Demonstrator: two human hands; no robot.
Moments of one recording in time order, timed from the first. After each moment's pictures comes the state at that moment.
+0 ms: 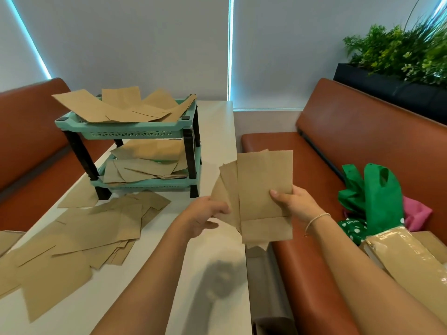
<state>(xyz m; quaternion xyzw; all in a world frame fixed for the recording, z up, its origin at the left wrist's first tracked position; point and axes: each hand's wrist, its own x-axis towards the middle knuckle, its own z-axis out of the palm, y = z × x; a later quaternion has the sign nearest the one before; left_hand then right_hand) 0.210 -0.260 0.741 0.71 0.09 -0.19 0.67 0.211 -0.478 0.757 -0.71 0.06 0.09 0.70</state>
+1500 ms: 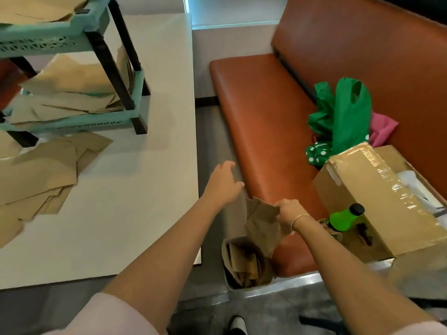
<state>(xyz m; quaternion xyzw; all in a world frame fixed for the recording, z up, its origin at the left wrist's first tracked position) 0.180 -0.409 0.636 0.92 -0.03 -0.14 0.36 0.149 -0.585 0.569 -0.95 0.09 0.29 0.11</state>
